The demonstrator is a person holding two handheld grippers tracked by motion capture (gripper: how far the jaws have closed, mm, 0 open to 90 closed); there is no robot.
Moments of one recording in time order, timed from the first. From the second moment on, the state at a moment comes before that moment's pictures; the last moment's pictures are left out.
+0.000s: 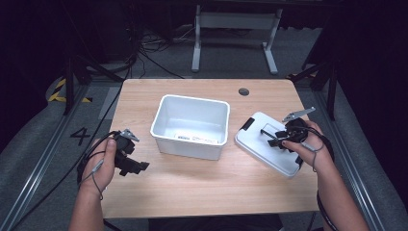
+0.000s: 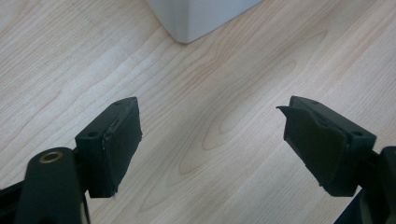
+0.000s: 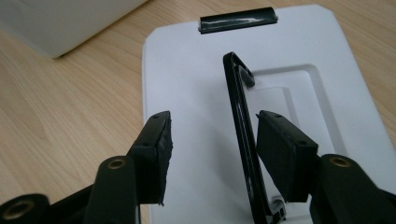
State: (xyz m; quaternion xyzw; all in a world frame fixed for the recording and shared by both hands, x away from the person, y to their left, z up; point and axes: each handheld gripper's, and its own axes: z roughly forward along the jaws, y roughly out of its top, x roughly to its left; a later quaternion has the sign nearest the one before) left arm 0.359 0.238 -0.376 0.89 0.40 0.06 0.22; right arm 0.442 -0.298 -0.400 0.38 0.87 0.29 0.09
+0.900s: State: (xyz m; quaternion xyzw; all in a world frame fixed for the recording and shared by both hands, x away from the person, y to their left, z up) left arm 0.360 0.236 -0.379 0.89 0.40 0.06 0.21; right arm 0.455 -0.311 -0.422 0.38 0.88 0.24 0.13
